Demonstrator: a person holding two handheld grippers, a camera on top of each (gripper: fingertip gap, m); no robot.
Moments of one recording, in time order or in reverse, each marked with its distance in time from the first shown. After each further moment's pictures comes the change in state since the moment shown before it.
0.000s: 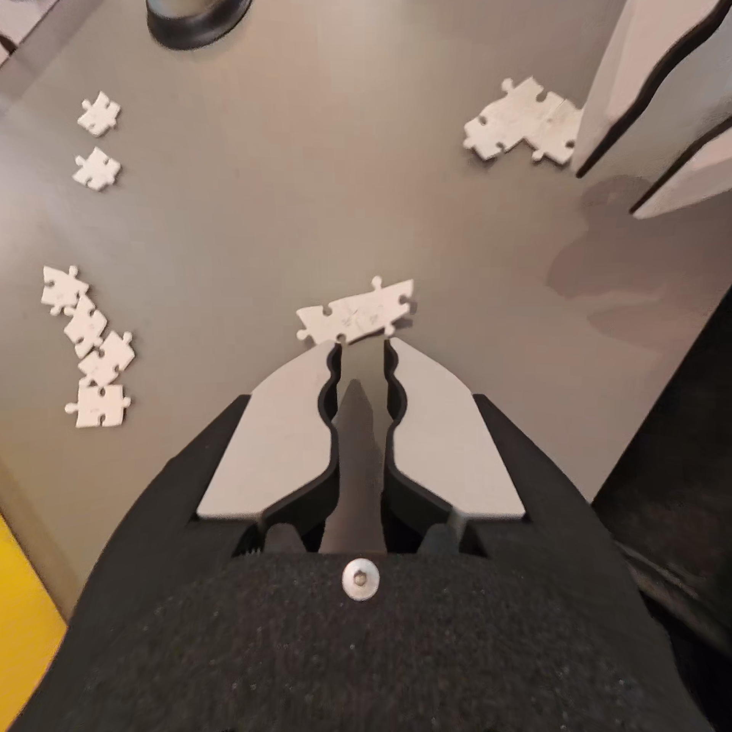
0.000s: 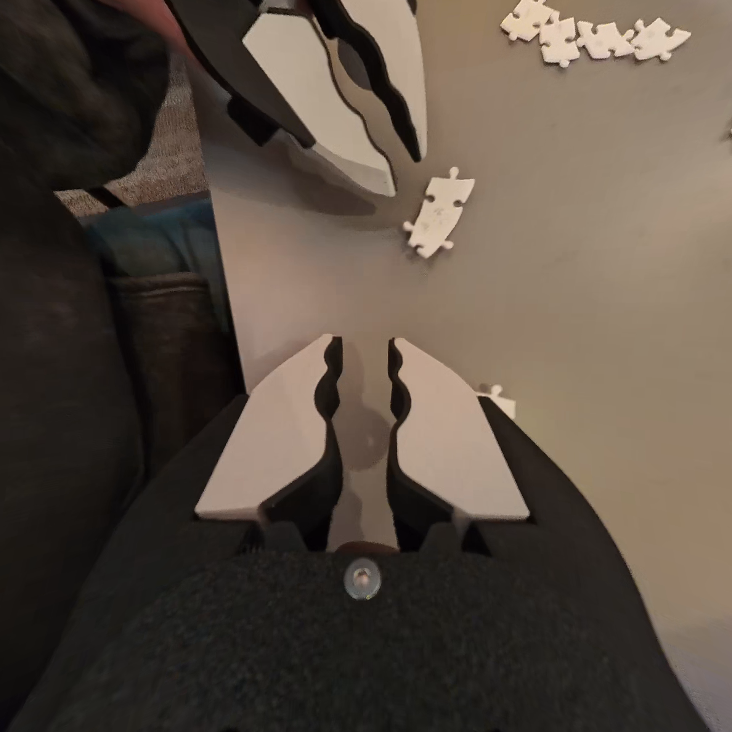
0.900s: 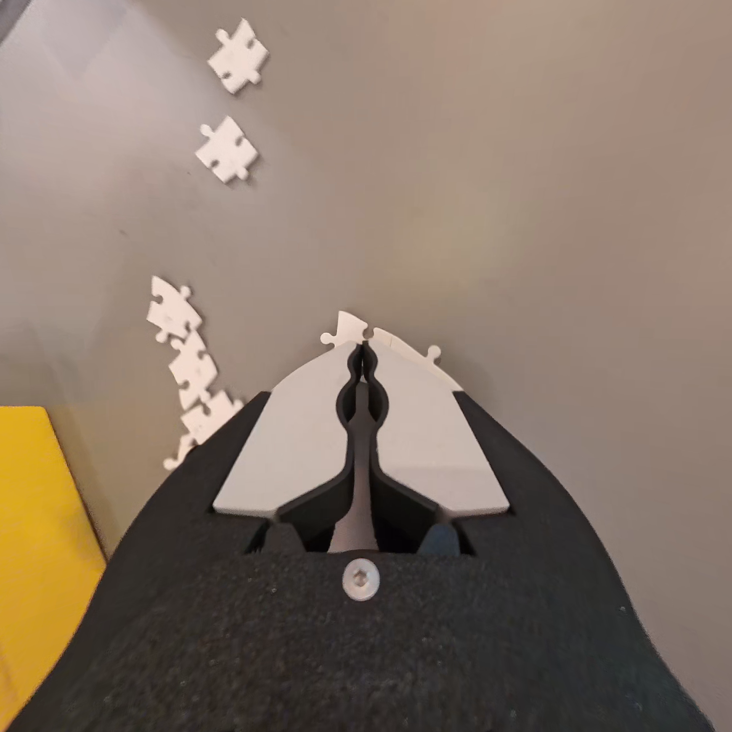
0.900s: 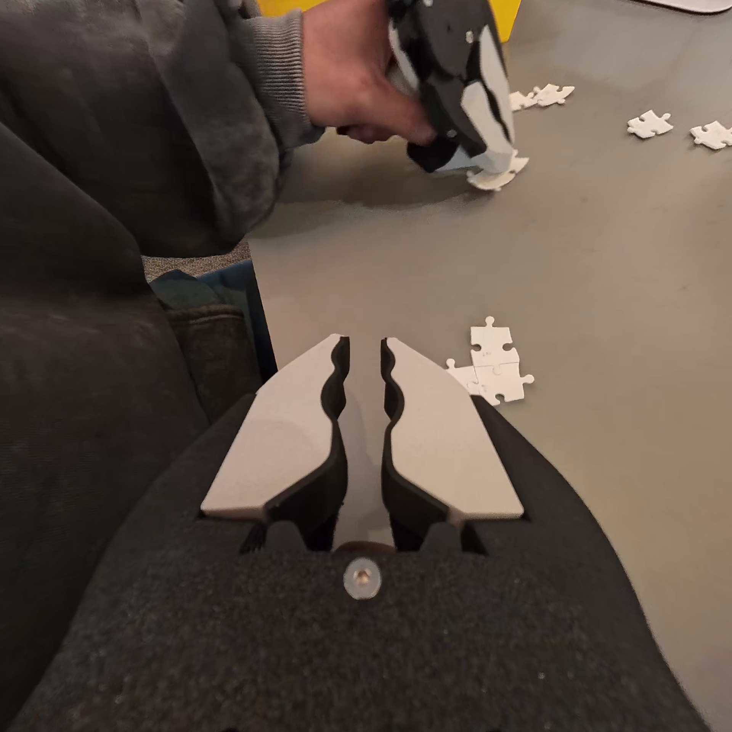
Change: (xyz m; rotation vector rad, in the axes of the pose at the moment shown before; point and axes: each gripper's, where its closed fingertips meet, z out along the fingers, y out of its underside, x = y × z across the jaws) left arm -0.090 -0.021 0.070 -0.218 -0.251 -0.153; right arm -0.005 0.029 -0.048 0.288 0.019 0.137
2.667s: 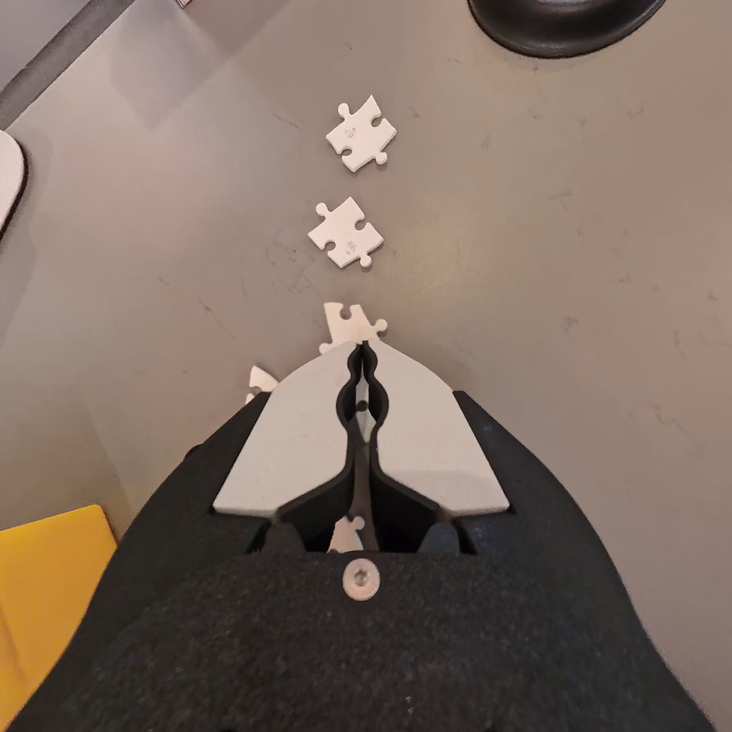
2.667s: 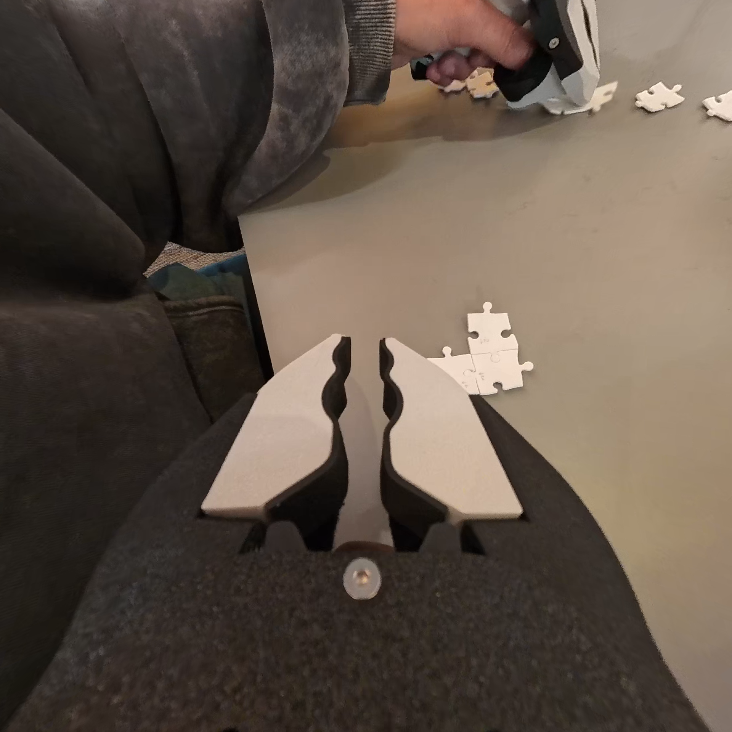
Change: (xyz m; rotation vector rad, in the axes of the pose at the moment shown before) left arm -0.066 -0.035 0.043 0.028 0.043 -0.061; right arm 0.005 0.008 0.001 -0.017 -0.012 0.024
